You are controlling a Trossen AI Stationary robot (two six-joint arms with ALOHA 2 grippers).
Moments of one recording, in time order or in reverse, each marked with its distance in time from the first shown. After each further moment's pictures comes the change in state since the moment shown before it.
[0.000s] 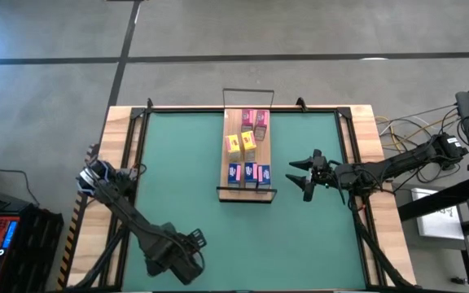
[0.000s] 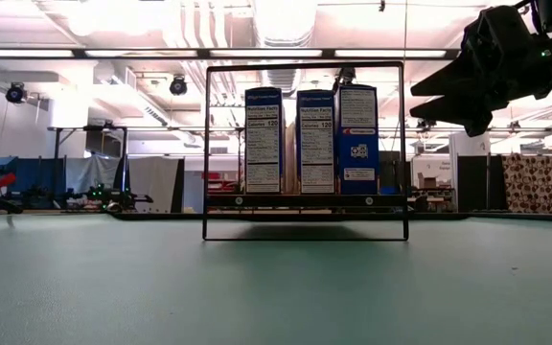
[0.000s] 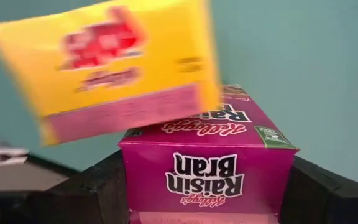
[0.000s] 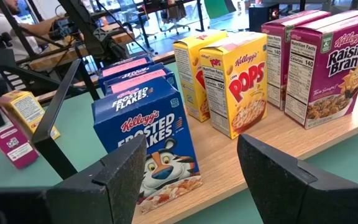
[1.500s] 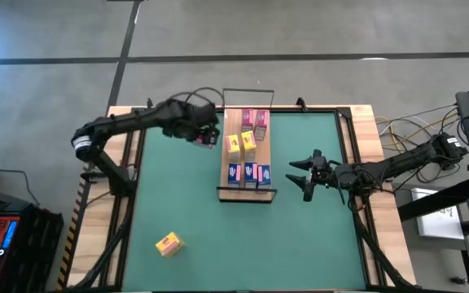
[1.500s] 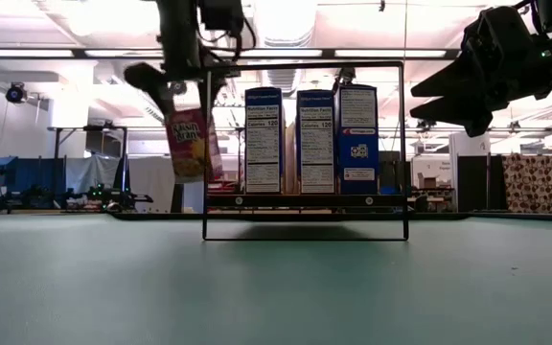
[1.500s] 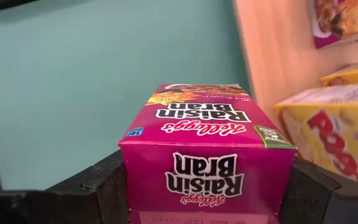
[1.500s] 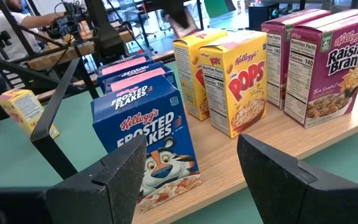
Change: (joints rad) left arm 1.095 -0.231 -0.042 -0.041 -0.212 1.864; right arm 0.000 0.000 0.000 -0.005 0.000 0.000
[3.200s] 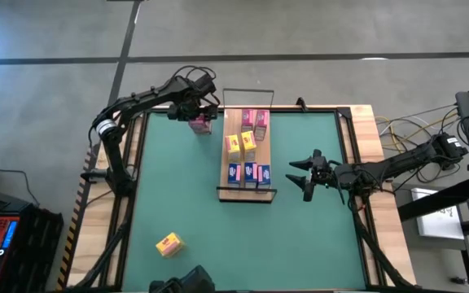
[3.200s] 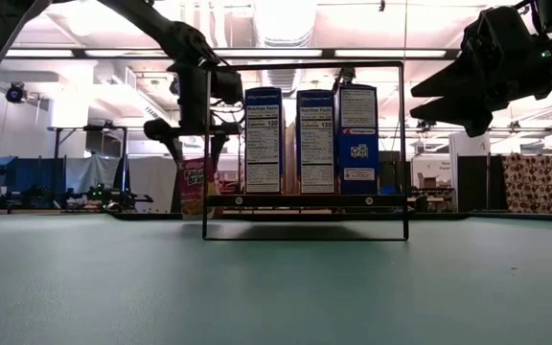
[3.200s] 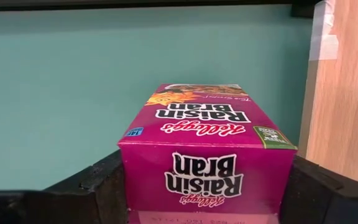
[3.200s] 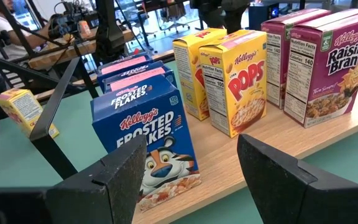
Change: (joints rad) left arm 0.356 0.240 0.063 0.129 0.166 0.124; right arm 0.000 0.000 0.000 -0.002 0.000 0.000
